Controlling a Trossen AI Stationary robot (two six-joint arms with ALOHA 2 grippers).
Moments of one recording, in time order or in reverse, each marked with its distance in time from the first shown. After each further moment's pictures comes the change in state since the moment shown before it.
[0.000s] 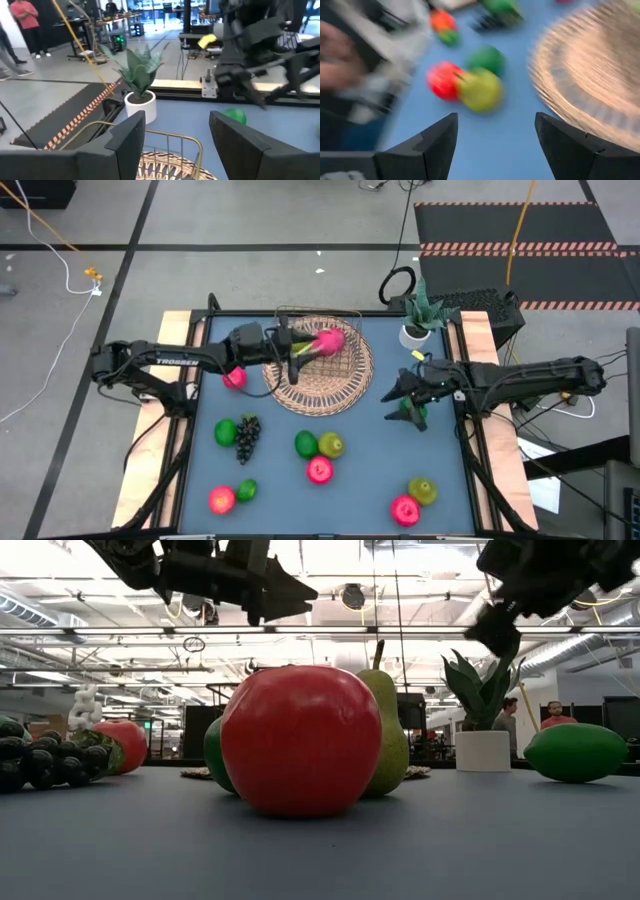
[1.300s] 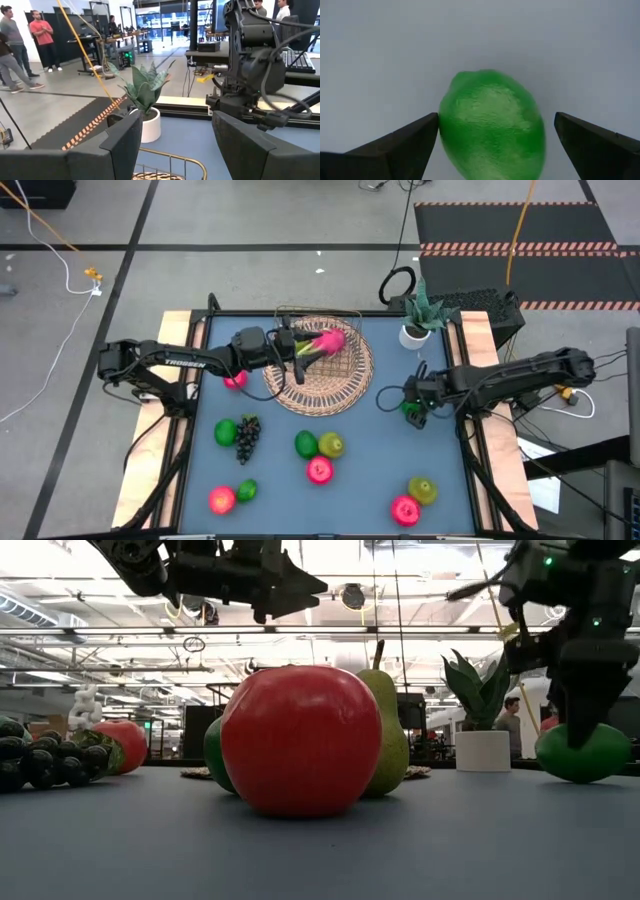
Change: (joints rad) left arm -0.030 0.066 0.000 0.167 -0.071 -0.011; right arm 0.048 0.234 0.017 -0.591 0.292 0.349
